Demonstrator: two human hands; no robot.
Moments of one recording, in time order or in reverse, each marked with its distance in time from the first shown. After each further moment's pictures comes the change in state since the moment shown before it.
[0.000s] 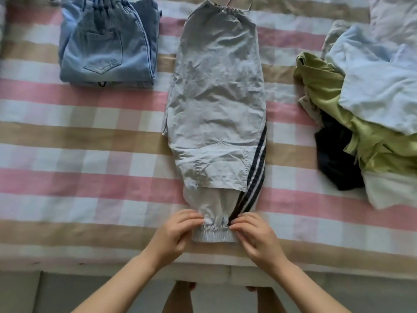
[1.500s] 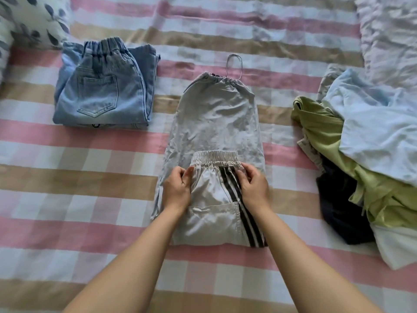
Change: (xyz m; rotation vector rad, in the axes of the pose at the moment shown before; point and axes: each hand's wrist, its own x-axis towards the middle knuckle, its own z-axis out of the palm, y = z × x) left_hand 0.189 -0.033 -0.039 -0.124 0.575 -0.512; right_hand 0.199 0.037 -0.046 0.258 0.367 0.472
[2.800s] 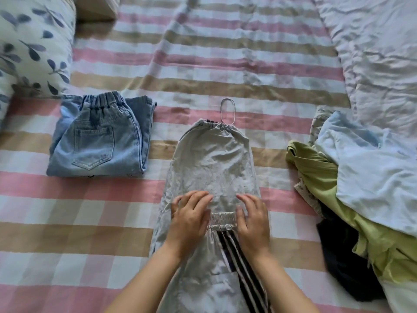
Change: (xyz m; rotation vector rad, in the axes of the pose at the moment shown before) left_hand 0.036 0.043 0.002 0.421 -0.103 0.616; right_hand 0.022 -0.023 -0.003 -0.232 0.152 -0.256
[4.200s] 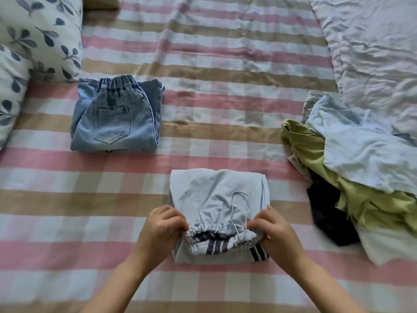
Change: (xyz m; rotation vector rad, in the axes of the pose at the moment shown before) left_hand -0.104 -0.019 -0.092 -0.187 -0.103 0.128; right_hand -0.092 -0.013 -0.078 -0.150 -0.216 -0.488
